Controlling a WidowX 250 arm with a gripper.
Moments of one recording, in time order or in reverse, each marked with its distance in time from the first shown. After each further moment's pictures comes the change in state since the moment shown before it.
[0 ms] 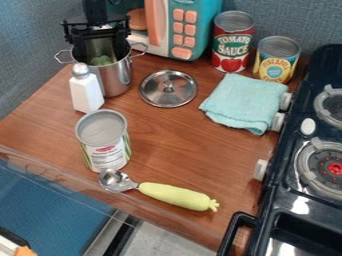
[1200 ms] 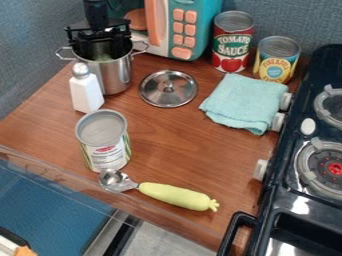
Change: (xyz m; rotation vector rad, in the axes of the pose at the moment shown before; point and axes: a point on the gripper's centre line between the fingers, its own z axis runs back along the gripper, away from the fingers) arm 0.014 -0.002 -0.015 0.007 -0.008 0.028
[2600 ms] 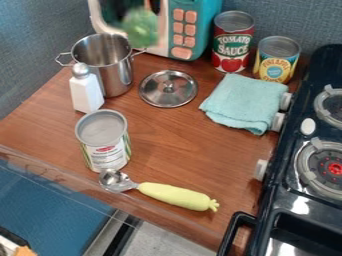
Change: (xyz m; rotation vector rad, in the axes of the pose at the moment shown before) arm -0.084 -0.051 0.108 -0.177 0.042 -0.220
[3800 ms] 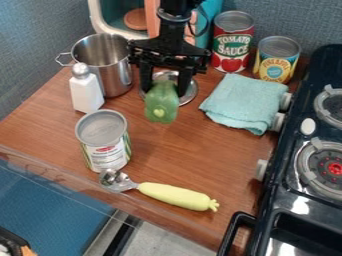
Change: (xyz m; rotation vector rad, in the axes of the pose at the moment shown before) arm -0.057 -0.012 -0.077 0.213 -0.064 -0.196
